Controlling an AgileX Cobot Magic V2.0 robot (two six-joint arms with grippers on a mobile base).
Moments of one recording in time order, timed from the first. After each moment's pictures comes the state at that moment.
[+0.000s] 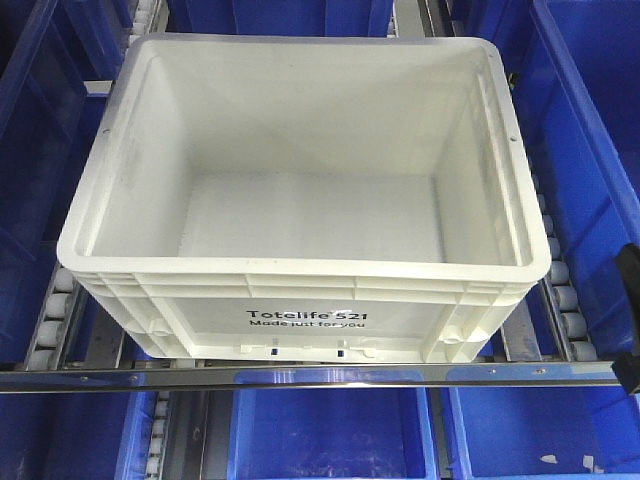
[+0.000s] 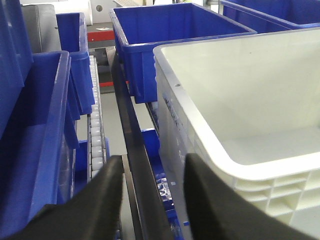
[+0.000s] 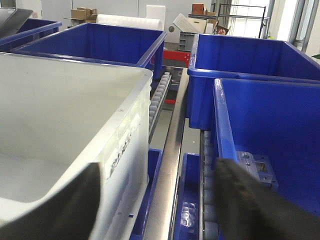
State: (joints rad) left arm -0.20 0.27 -0.22 -0.06 0.13 0.09; right arm 0.16 0.31 -0.19 0.48 -0.02 -0.56
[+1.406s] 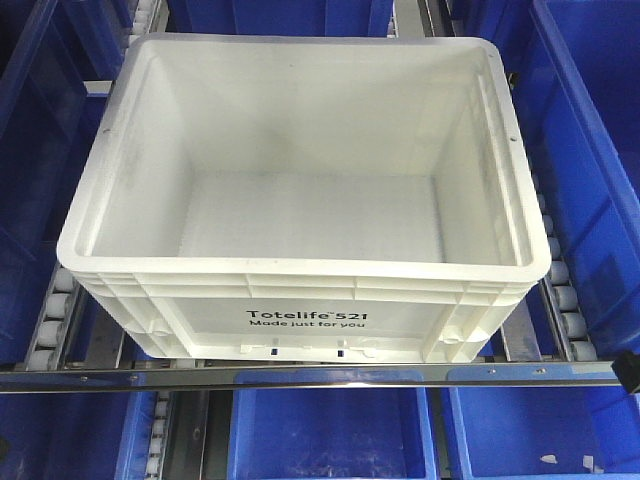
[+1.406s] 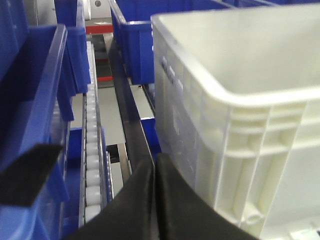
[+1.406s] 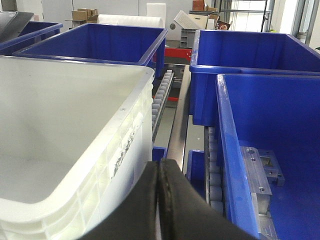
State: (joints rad) left arm -0.20 0.04 -0.01 -0.08 0.14 0.09; right arm 0.16 0.31 -0.19 0.52 -0.01 -0.56
